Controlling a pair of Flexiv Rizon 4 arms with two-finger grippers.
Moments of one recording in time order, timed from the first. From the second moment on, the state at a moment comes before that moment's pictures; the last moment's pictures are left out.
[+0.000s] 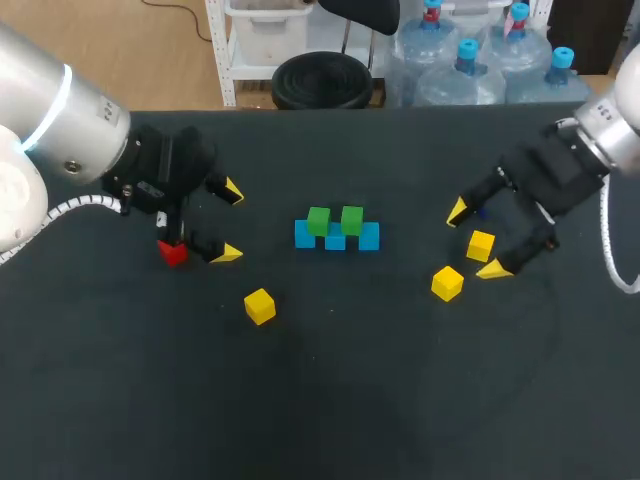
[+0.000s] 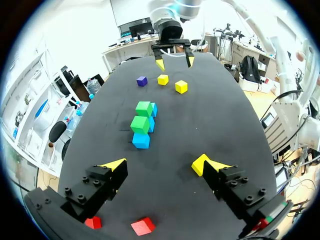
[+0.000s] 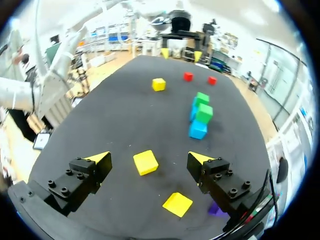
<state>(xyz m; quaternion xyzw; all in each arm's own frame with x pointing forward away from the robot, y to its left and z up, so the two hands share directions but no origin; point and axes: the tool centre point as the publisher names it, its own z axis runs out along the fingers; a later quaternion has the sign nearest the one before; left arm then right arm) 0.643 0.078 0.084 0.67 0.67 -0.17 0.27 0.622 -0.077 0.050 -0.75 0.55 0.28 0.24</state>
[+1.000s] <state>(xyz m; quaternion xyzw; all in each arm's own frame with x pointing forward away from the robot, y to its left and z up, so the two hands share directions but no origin) 0.643 0.078 0.084 0.67 0.67 -0.17 0.27 0.619 -0.068 0.009 -0.80 0.48 0.30 0.20</state>
